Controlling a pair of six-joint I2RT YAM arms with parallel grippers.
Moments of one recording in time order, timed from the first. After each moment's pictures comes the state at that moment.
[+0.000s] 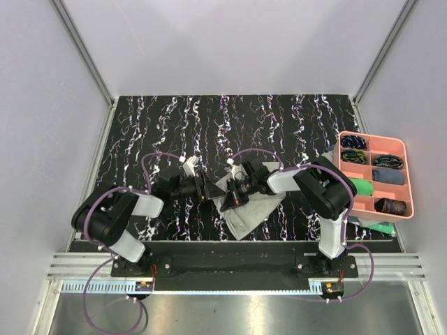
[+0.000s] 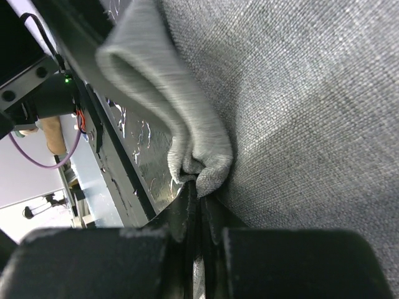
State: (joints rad) left arm -0.45 1.53 0.36 0.73 0.69 -0.86; right arm 0.68 1.94 0.90 0.15 -0.80 0.51
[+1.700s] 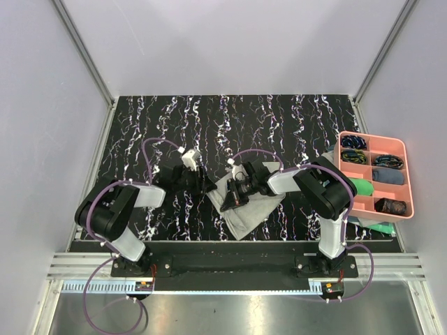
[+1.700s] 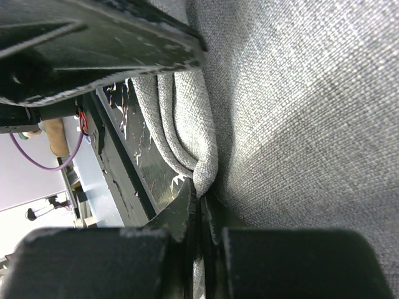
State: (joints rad) left arm -0.41 1.60 0.50 0.49 0.45 -0.44; right arm 0.68 1.94 0.89 0.18 -0.80 0.53
